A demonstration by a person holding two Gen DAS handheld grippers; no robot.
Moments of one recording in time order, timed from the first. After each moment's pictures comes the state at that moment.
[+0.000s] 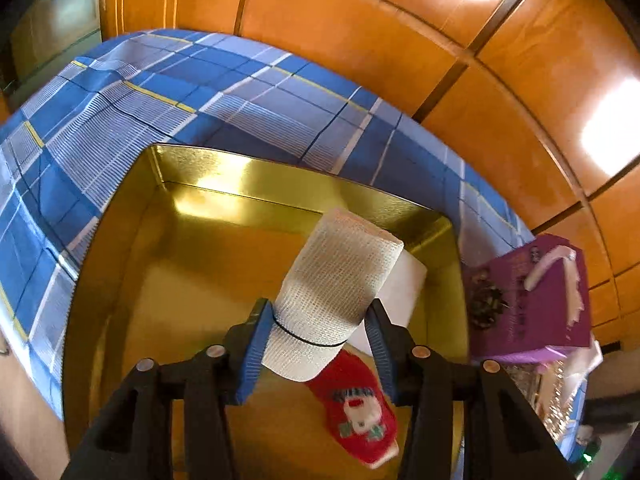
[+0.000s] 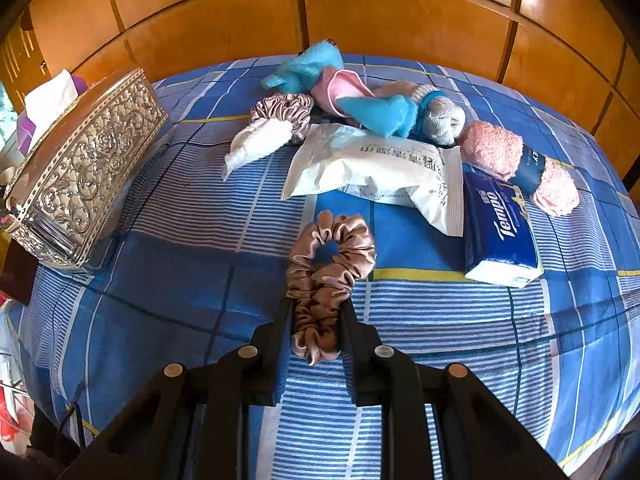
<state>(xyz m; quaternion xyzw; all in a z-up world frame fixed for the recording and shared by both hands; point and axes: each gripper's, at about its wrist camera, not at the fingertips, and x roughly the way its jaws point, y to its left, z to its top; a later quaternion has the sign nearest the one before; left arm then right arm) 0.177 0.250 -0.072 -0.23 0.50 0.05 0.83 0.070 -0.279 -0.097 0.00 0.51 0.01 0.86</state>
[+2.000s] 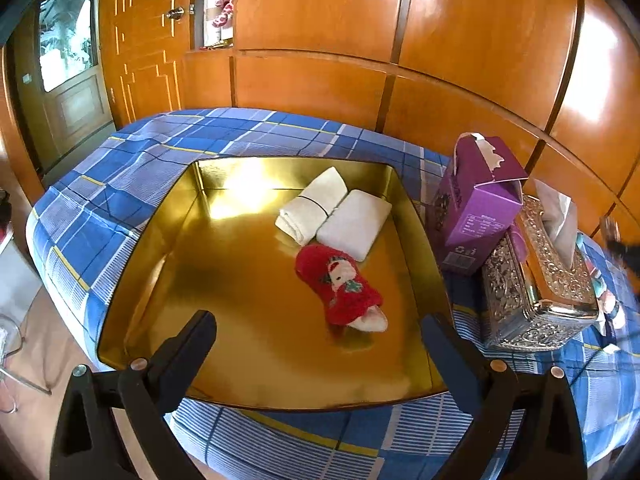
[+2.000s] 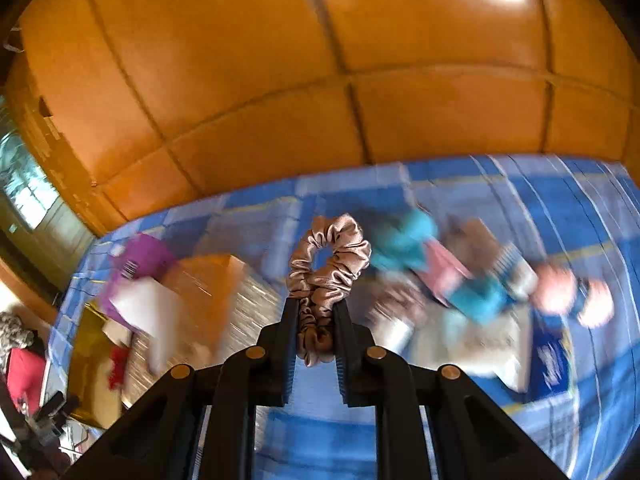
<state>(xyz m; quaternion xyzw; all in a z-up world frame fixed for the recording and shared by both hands) 0.026 0.169 -0.048 -0.10 0.40 0.08 0.91 0.154 -0.215 0.021 0.10 0.41 0.07 0.90</state>
